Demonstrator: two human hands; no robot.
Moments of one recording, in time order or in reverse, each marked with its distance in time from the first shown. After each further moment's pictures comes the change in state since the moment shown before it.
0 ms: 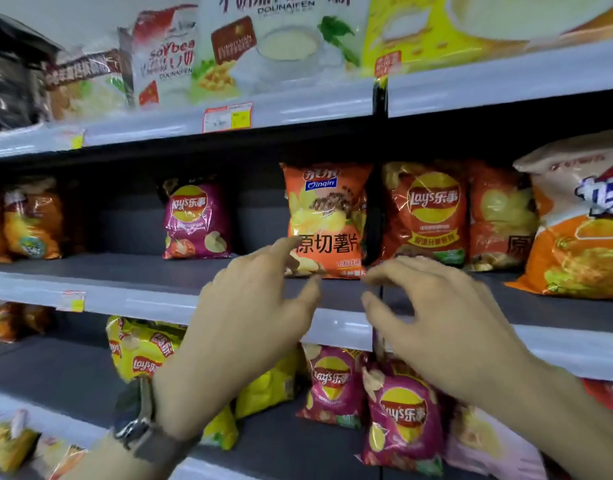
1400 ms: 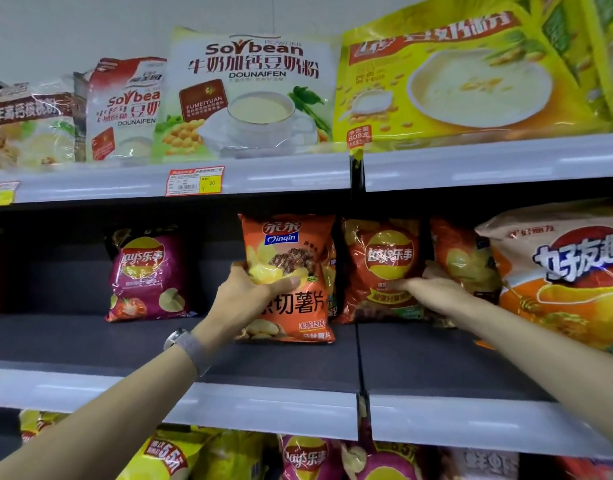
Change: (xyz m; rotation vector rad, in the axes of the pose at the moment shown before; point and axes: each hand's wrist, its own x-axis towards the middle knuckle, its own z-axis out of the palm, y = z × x) left_hand 0.174 -0.075 0.092 -0.783 -0.113 -0.380; right_hand 0.135 0.147 0.020 0.353 -0.145 0.728
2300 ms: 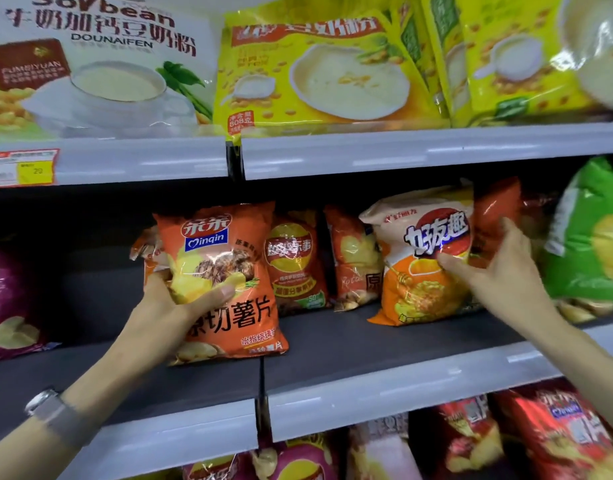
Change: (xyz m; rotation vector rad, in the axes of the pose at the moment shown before) left_hand -0.025 0.007 0.041 -0.116 -0.258 0.114; right_hand -0.098 0.096 -0.140 -0.165 0.750 -0.046
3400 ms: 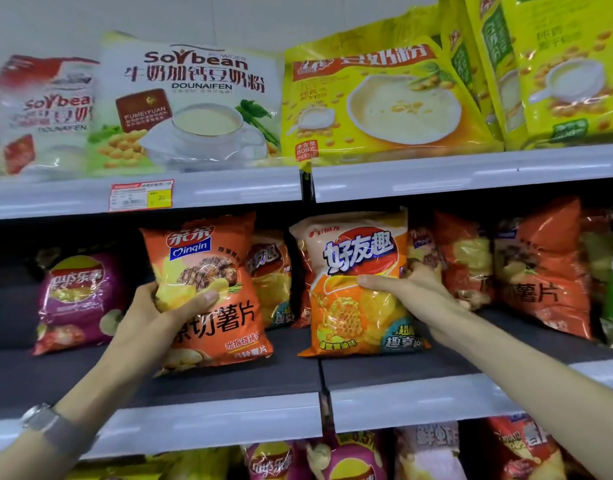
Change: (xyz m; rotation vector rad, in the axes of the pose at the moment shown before) left_hand -0.044 0.004 -0.085 -0.166 0.171 -0.048; right_hand -0.039 -0.101 0.097 0.627 -0.588 0.069
